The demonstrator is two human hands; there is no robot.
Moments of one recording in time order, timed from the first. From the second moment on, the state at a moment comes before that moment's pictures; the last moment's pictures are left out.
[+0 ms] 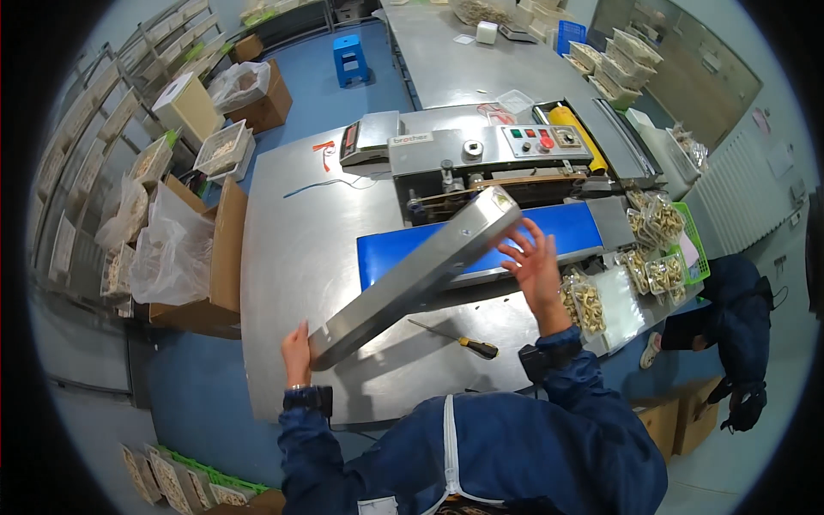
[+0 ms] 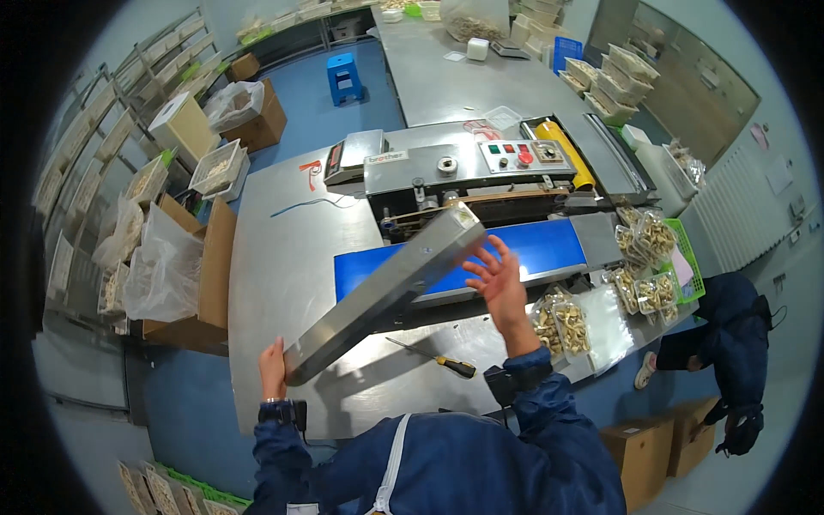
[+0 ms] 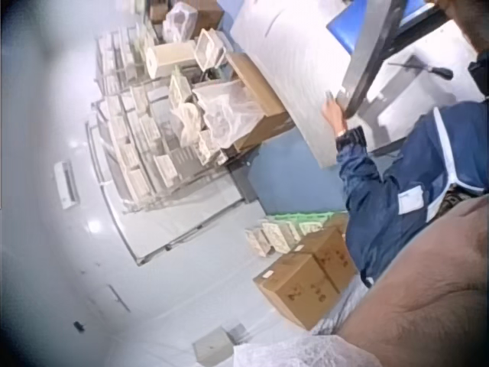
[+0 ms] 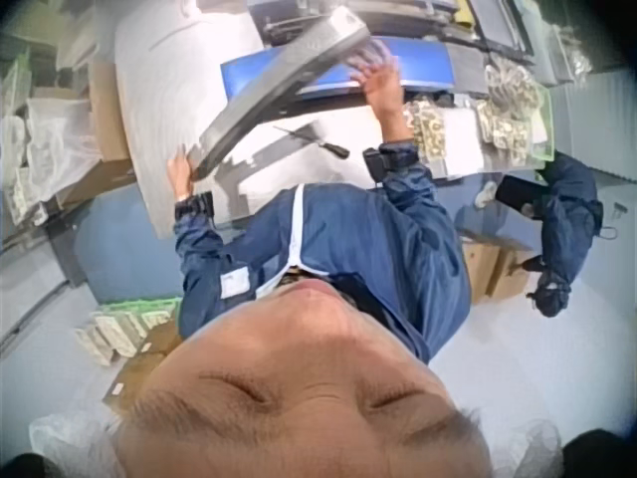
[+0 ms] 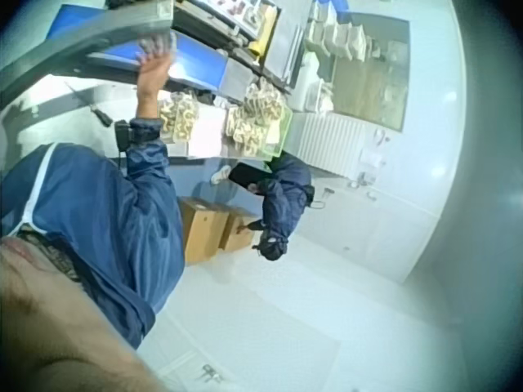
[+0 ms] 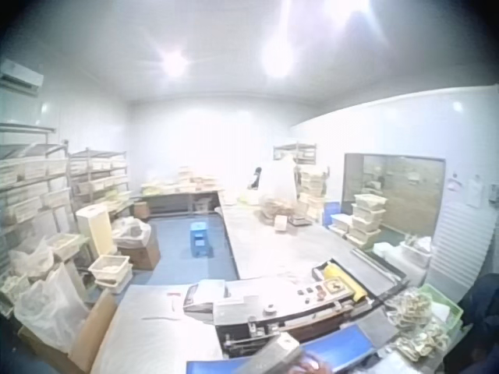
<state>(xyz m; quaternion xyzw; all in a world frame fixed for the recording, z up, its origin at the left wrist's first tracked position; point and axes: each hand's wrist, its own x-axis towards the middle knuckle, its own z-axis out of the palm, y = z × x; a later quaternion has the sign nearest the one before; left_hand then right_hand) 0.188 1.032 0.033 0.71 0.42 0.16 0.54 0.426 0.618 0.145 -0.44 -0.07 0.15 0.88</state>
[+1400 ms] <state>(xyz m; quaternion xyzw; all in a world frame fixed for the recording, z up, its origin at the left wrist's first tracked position) 0.531 0.905 0.075 0.77 0.26 0.25 0.53 0.739 0.401 0.050 -0.78 -0.03 -0.12 0.61</state>
